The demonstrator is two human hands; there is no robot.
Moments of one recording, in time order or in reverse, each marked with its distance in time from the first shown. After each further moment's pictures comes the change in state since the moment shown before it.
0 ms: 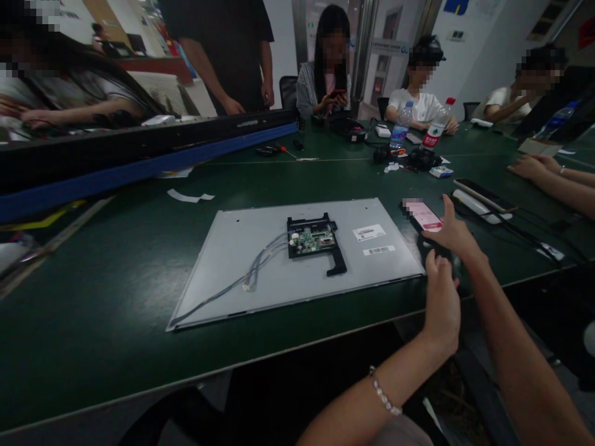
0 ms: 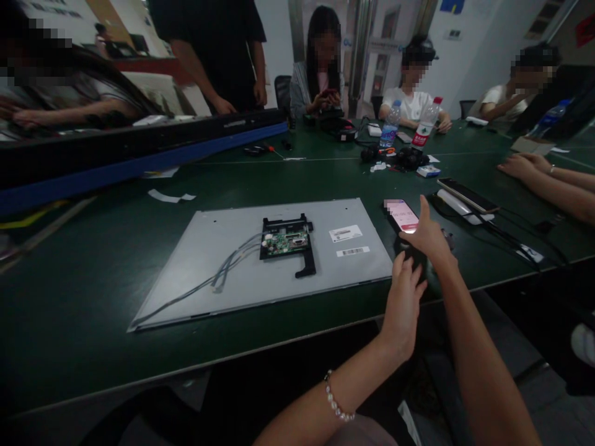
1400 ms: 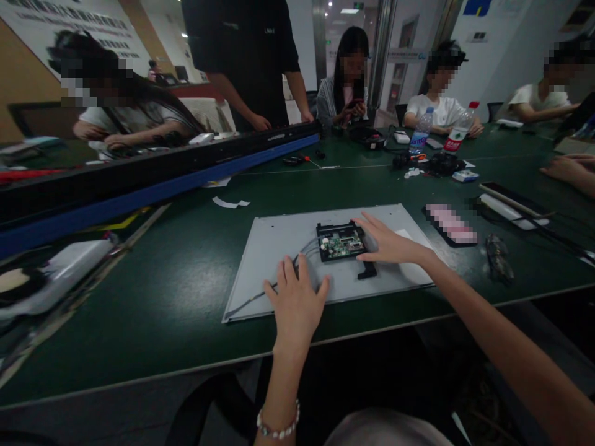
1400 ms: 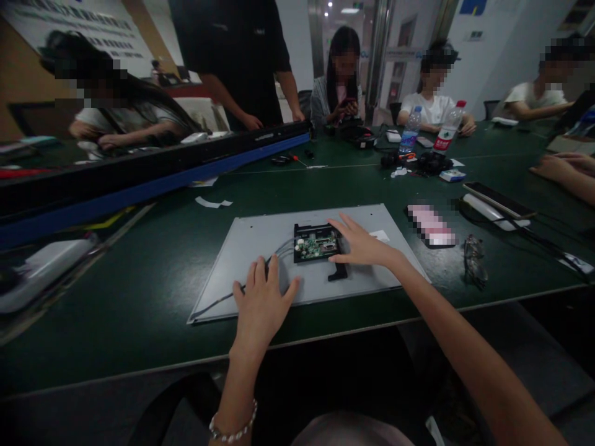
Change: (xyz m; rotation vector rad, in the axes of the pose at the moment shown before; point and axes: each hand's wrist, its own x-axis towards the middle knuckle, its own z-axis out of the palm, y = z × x) left_hand -0.071 0.173 -0.192 2.272 0.797 0.348; right_hand -0.028 -0.158 0.050 0.339 -0.437 -0.812
